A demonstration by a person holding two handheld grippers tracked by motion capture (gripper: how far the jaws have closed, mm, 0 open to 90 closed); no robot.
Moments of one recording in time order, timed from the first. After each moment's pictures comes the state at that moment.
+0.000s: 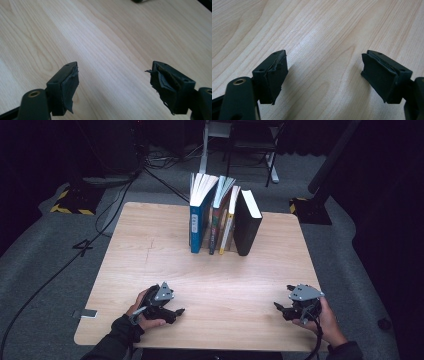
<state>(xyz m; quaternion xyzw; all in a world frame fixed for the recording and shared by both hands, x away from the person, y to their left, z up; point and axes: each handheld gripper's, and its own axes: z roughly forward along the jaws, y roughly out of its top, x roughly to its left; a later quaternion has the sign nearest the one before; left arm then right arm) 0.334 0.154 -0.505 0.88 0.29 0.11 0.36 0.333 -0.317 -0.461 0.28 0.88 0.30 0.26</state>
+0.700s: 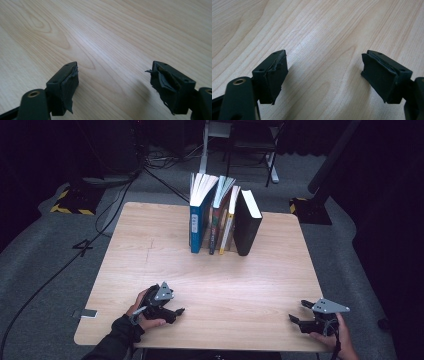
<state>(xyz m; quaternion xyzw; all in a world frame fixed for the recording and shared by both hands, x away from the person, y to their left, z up) 0.335 0.154 -0.505 0.88 0.29 0.11 0.36 0.308 -0.384 -0.503 0.36 0.84 0.36 0.20</state>
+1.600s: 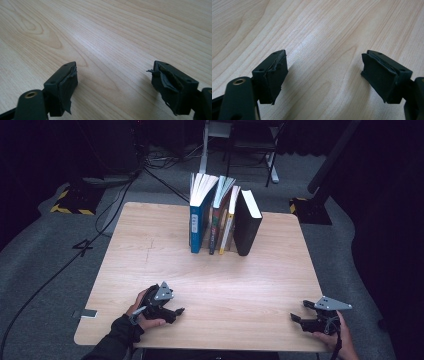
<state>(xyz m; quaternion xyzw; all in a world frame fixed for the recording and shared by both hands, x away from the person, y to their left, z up) 0.335 0.154 -0.505 0.88 0.29 0.11 0.36 0.314 -0.392 -0.505 0.39 0.82 0.37 0.18</state>
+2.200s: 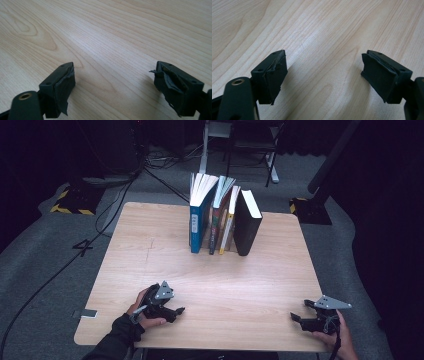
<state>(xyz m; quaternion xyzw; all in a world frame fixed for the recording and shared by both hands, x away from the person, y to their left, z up) 0.337 0.154 -0.505 0.88 0.29 0.11 0.36 0.316 -0.391 -0.505 0.41 0.82 0.36 0.18</state>
